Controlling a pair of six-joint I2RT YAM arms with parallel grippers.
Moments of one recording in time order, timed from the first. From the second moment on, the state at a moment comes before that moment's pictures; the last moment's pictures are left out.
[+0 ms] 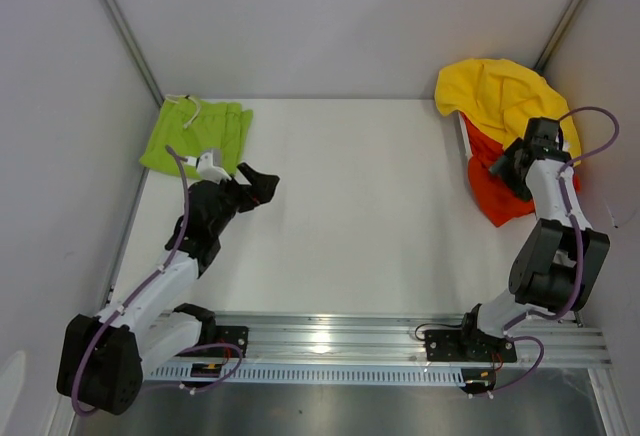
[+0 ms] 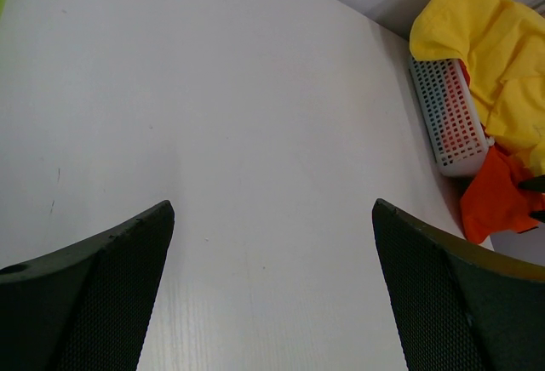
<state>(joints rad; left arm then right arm) -0.28 0.98 0.49 0.27 0.06 -0.65 -0.29 1.57 1.26 -0.65 0.14 0.48</state>
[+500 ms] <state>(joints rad) -0.32 0.93 0.48 0.29 0.10 -0.65 -0.22 1.59 1.51 -0.73 0.09 0.50</state>
